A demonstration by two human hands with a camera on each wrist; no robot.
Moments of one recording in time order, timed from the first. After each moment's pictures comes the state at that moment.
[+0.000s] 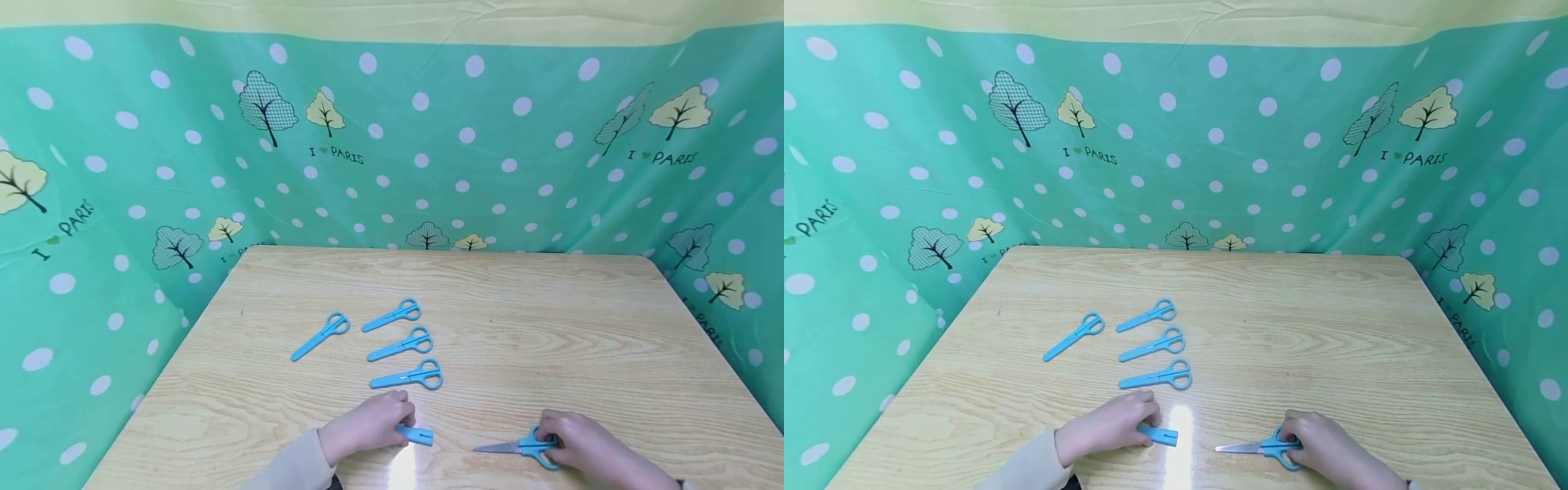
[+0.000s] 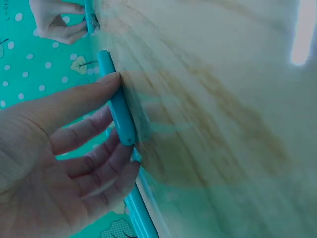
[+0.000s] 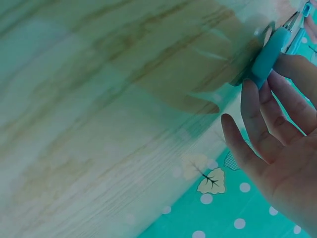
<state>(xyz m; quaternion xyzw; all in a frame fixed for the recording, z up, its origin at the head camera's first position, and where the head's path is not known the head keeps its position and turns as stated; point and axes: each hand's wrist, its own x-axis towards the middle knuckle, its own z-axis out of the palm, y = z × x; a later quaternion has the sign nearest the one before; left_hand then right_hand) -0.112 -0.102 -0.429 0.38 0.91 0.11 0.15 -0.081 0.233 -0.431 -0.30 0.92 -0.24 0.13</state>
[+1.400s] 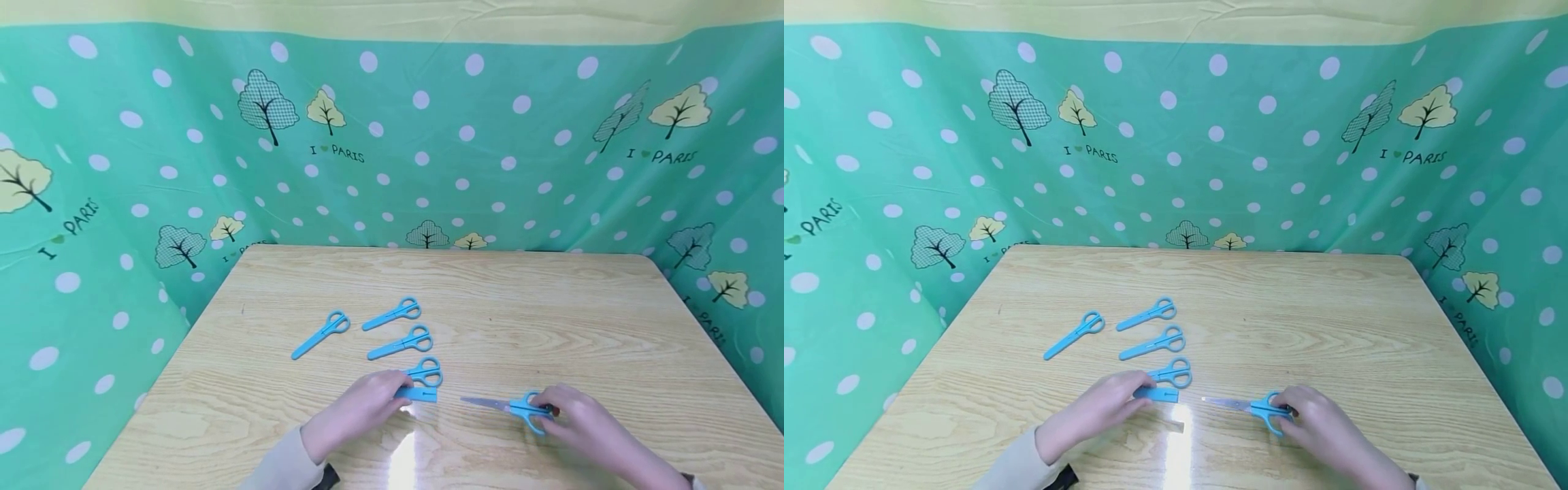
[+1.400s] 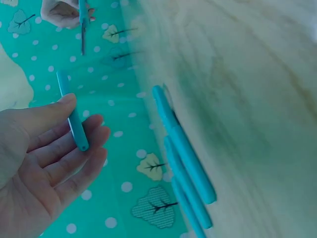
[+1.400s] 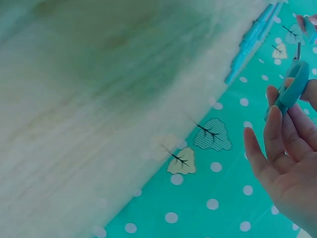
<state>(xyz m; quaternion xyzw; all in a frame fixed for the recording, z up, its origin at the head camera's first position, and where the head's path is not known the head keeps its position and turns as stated) -0.114 -0.112 -0.403 0.41 0.88 0.22 -0.03 -0.081 0.218 -0.412 -0.33 0.89 -0.29 -0.16</state>
